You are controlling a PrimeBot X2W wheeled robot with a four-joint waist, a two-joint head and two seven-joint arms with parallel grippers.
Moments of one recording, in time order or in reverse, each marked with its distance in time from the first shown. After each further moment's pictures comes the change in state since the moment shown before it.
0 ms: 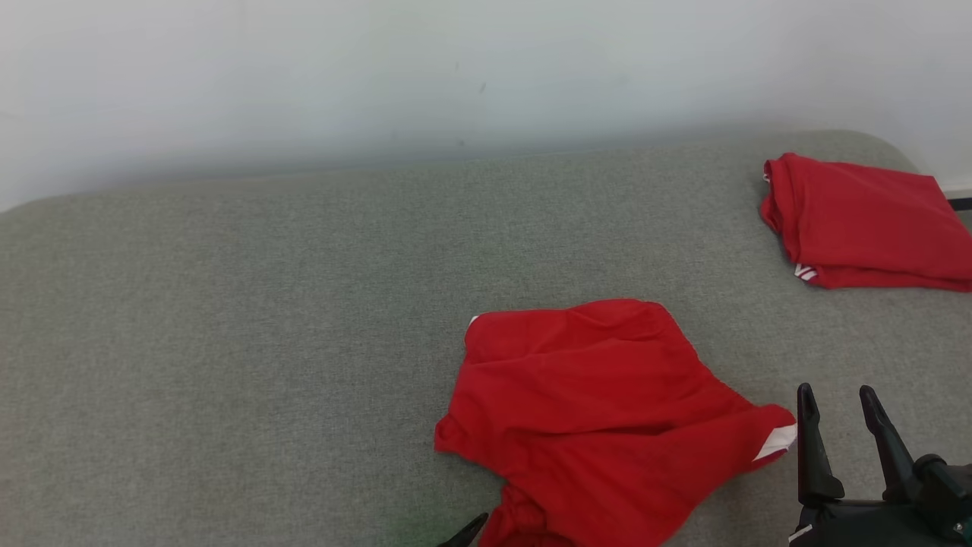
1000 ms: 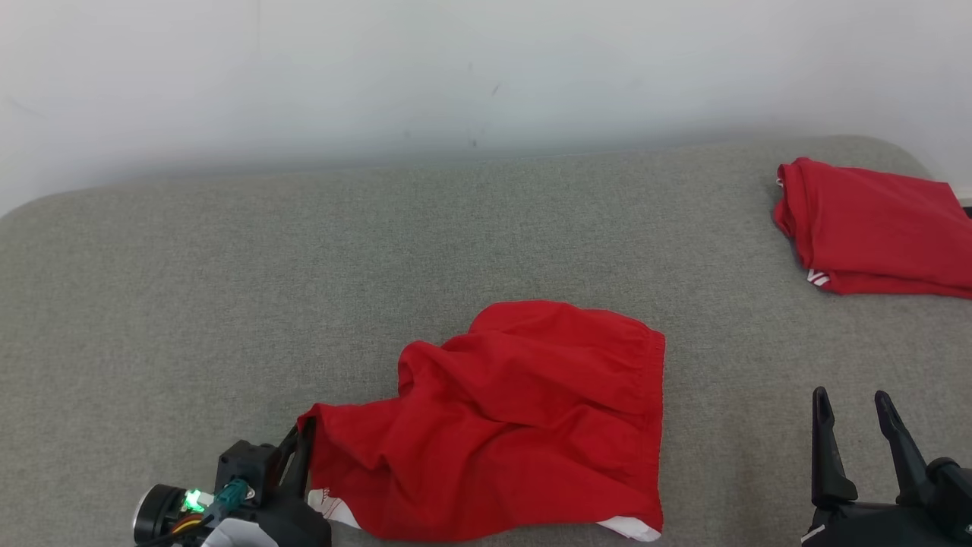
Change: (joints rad) left arm -0.158 0.190 0.235 0.068 -0.132 0.087 0.000; right arm -0.009 -0.009 -0.023 0.038 0.007 0.000 -0.015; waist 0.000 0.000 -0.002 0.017
